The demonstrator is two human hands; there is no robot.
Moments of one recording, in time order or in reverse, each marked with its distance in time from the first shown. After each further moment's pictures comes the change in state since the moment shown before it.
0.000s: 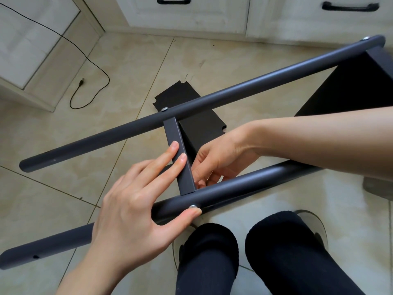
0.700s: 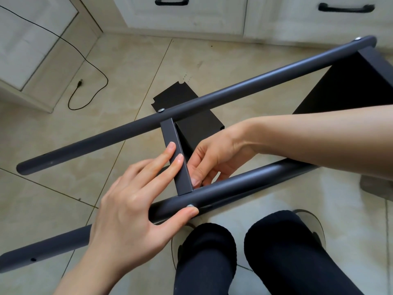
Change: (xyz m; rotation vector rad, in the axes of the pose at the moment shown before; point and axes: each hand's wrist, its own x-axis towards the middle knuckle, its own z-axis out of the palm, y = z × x) left_hand -0.001 0.001 0.001 -0.005 0.005 0.003; right_hand -0.003 -0.002 -0.006 0.010 -0.036 -0.071
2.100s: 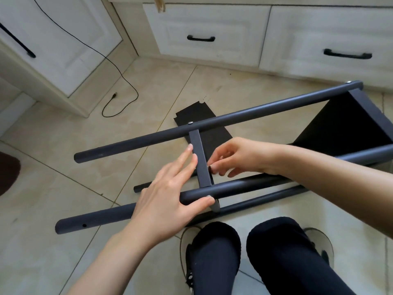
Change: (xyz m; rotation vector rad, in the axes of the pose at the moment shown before) left_hand -0.004 0.008 -0.008 -0.001 -0.173 -0.206; right_hand -0.031 0.002 0.030 -0.207 0.598 -0.224
